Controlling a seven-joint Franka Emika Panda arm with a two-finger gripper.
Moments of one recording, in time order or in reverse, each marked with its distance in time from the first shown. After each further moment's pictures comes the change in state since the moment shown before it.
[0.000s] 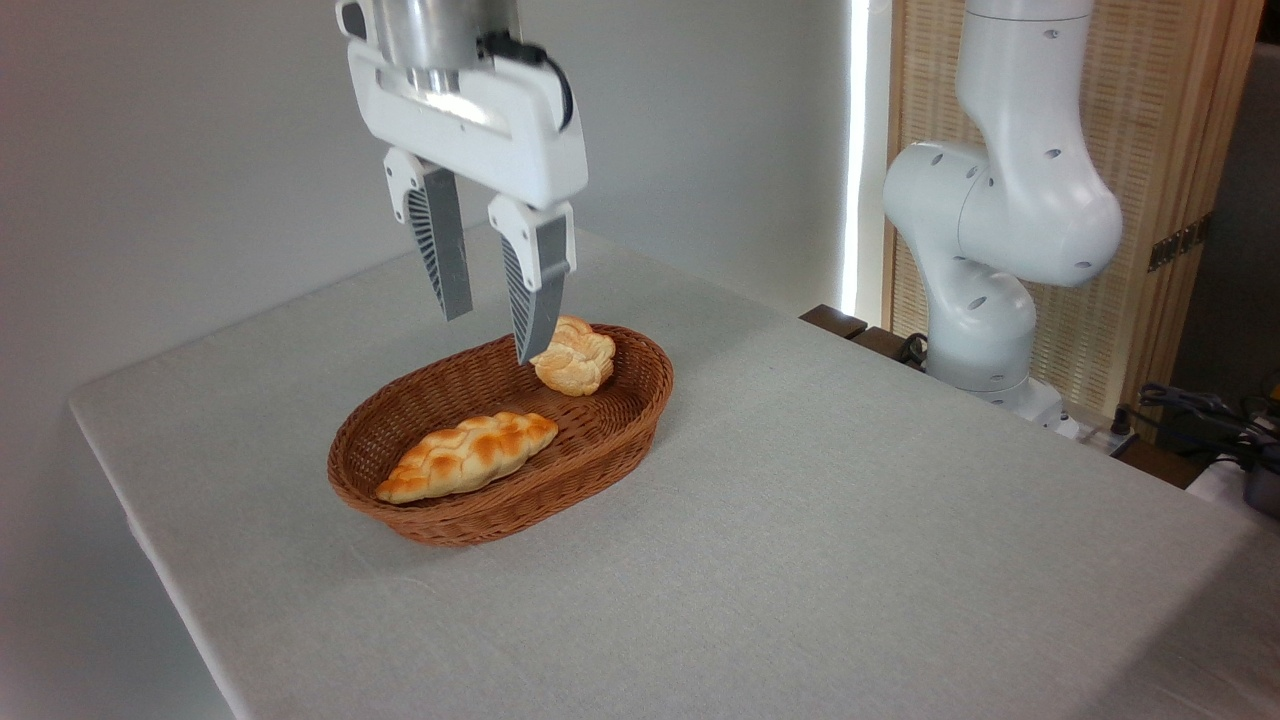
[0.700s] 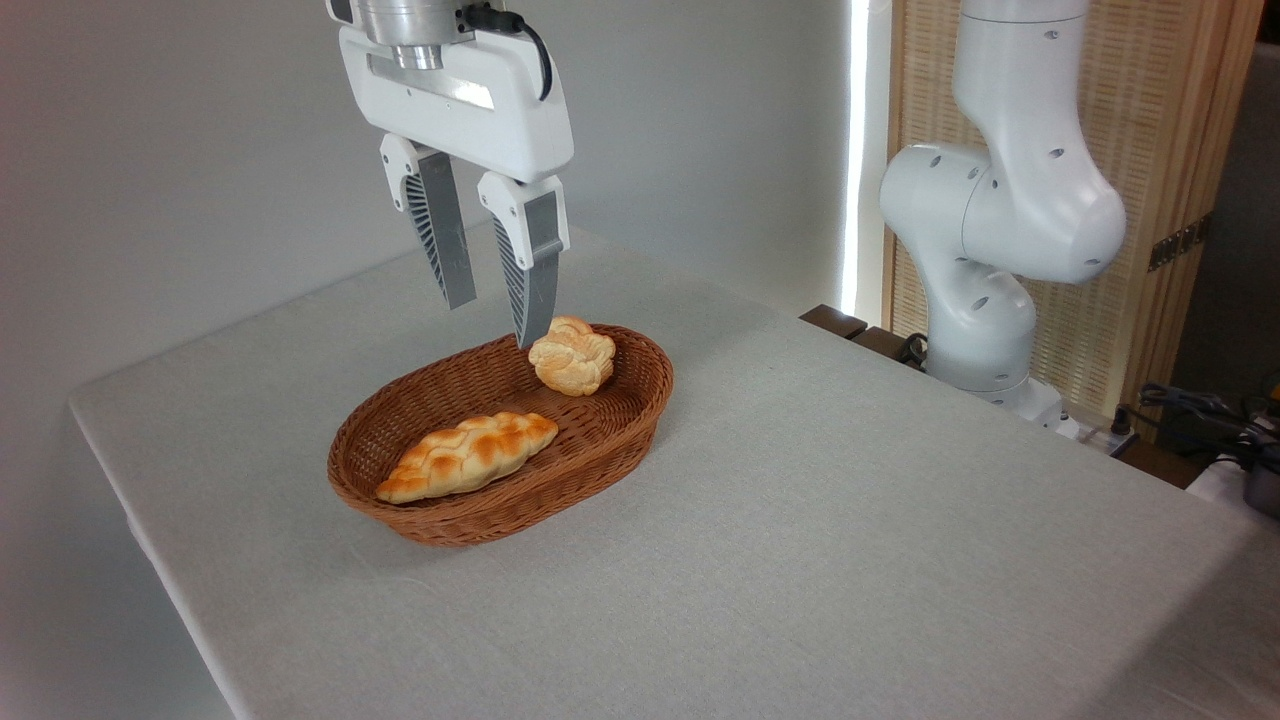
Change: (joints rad) arm 0.088 0.031 -0.108 0.064 0.029 -0.078 0.004
